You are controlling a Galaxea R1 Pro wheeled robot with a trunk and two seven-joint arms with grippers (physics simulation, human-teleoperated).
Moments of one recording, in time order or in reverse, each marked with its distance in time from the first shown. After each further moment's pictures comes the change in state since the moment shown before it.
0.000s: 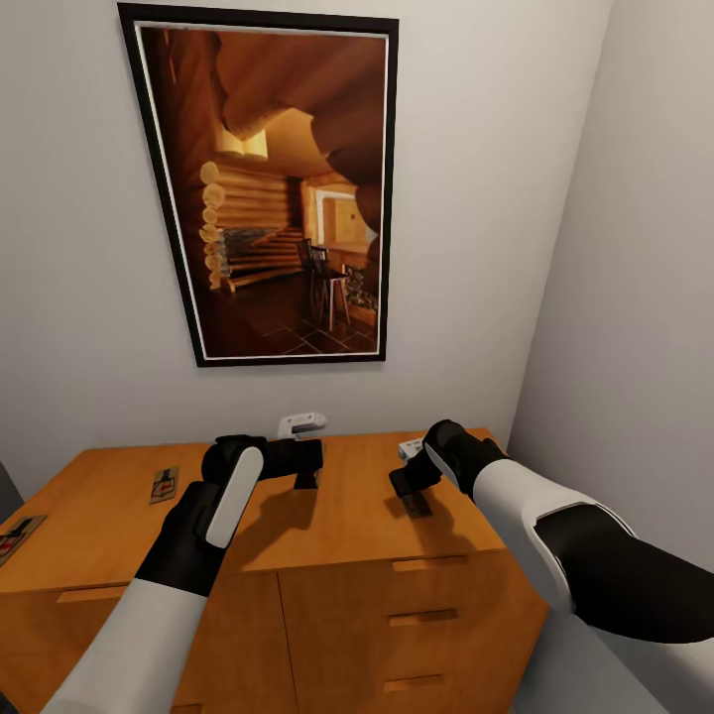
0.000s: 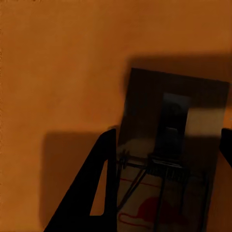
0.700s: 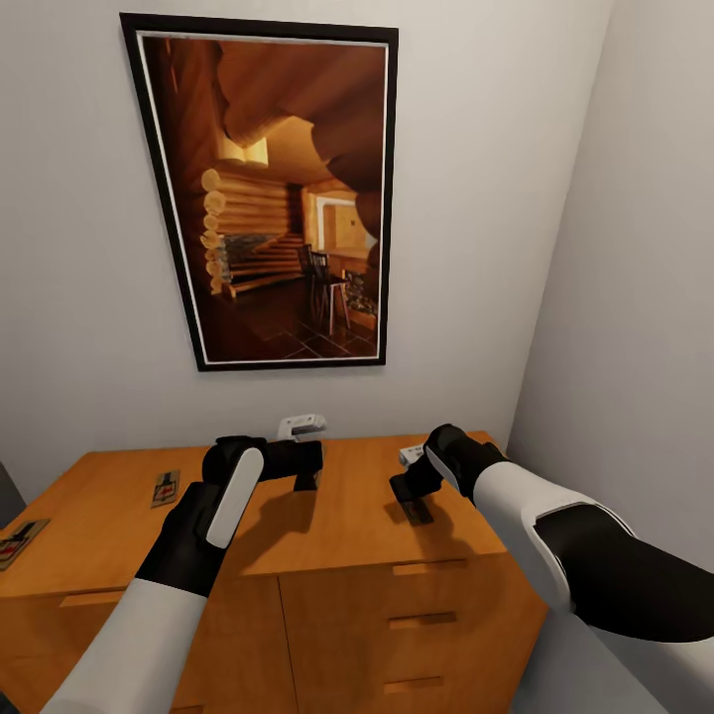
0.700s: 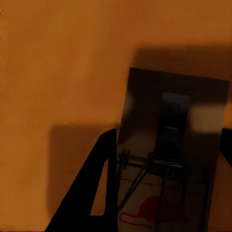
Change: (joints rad) left arm 0.000 0.001 -0.001 0.010 0.000 0.000 0.000; right arm 0.000 0.000 -0.013 0.036 -0.012 0.003 0.000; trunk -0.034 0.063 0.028
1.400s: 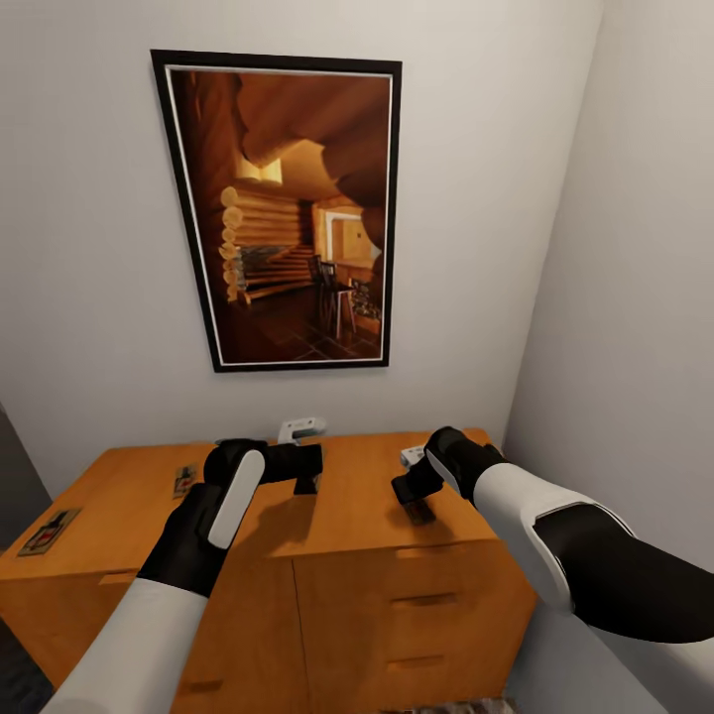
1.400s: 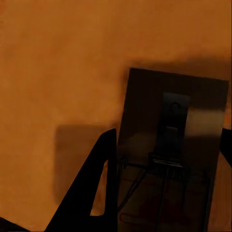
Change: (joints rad) left arm 0.001 0.000 0.000 0.025 -0.001 -0.003 -0.001; right arm 0.001 0.000 0.008 0.015 0.014 -0.034 -0.014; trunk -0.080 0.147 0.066
